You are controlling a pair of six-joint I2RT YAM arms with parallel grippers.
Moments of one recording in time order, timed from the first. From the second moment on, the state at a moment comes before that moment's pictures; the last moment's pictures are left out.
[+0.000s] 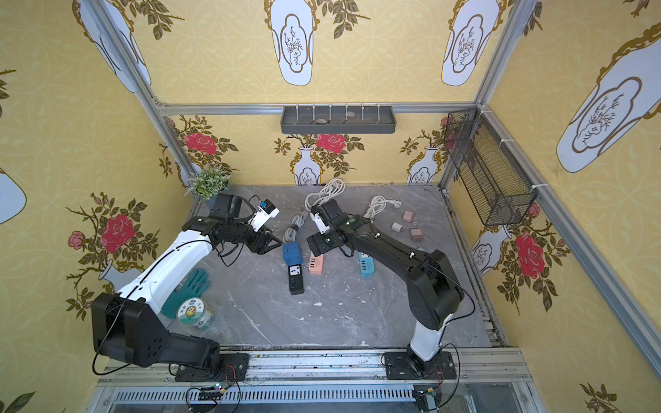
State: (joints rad) left arm -0.23 1.40 1.20 -0.76 0.53 0.39; right arm 0.80 1.81 1.48 -0.63 -0.08 0.06
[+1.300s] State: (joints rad) left arm 0.00 1.31 1.00 -0.80 0.69 0.35; right arm 0.92 2.32 2.10 -0.97 -0.15 -0.41
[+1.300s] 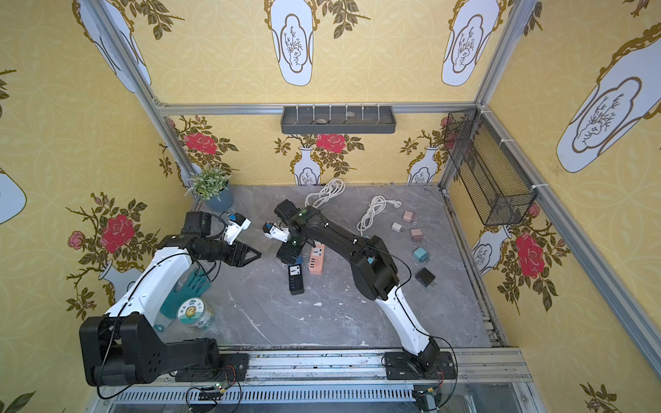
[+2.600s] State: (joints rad) left arm 0.04 1.37 1.00 -0.79 0.65 0.34; right arm 0.98 2.26 1.97 -0.75 0.03 -0.06
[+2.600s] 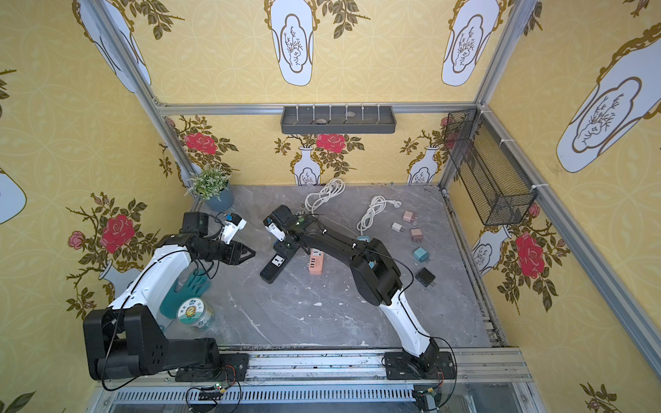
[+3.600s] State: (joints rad) left arm 0.03 1.68 1.05 -0.82 0.58 0.37; right arm 0.97 2.37 2.11 -0.79 0.02 0.31
